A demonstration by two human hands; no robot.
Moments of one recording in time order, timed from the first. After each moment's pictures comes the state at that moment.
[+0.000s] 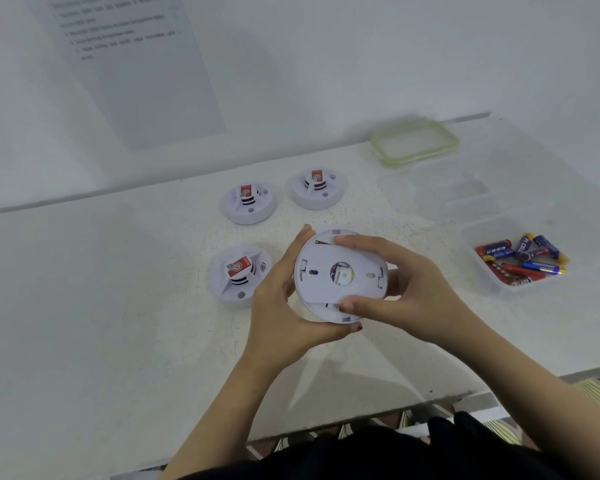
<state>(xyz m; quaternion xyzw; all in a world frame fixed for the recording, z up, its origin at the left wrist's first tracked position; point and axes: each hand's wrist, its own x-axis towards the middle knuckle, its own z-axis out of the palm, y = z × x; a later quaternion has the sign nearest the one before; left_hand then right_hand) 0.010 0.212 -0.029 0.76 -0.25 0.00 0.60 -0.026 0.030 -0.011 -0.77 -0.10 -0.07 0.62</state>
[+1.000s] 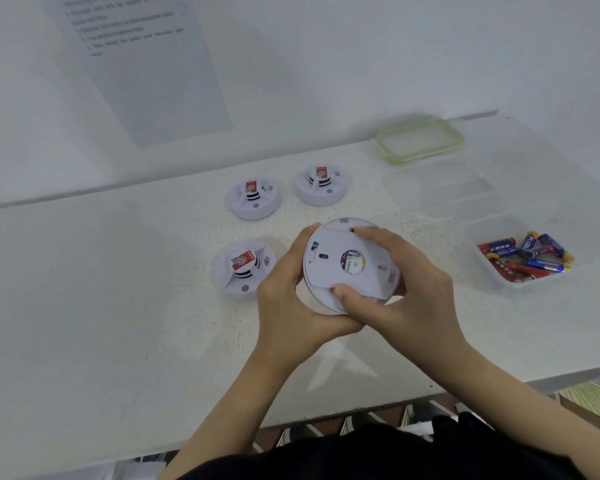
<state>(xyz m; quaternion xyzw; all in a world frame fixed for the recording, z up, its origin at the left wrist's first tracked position) 0.001 0.198 -0.019 0.75 -0.25 0.08 0.60 -0.040 0.056 -0.015 -0.83 -0.05 -0.29 0.48</state>
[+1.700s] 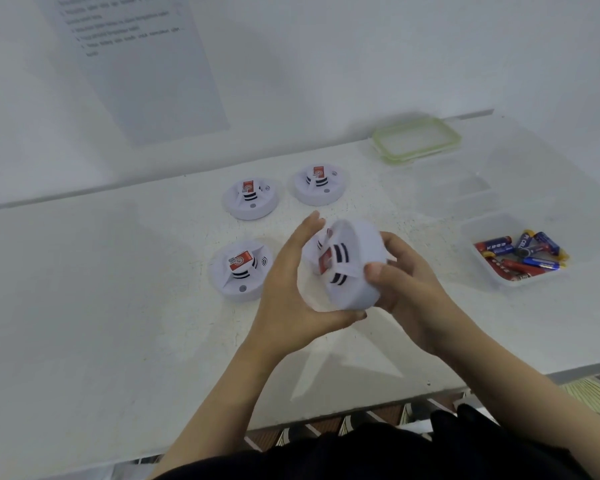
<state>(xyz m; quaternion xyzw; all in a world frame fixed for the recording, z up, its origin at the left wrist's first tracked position) 0.015 0.205 -0.025 0.80 -0.28 0.01 0.53 -0.031 0.041 -0.009 -0.60 0.01 0.02 0.80</state>
